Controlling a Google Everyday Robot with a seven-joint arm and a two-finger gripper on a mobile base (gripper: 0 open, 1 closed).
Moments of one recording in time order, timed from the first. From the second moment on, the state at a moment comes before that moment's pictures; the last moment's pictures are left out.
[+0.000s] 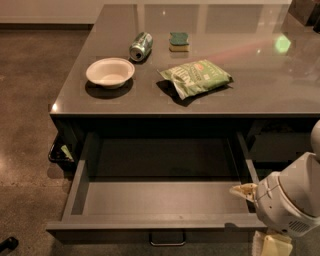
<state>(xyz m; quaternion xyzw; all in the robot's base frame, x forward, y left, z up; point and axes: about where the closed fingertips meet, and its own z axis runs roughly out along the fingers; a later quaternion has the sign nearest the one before) 0.284 -0.171 0.767 -0.63 0.75 0.18 0.10</state>
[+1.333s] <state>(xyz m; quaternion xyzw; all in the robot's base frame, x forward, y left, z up) 0.242 -0.144 0.638 -0.63 0.70 0.31 0.08</state>
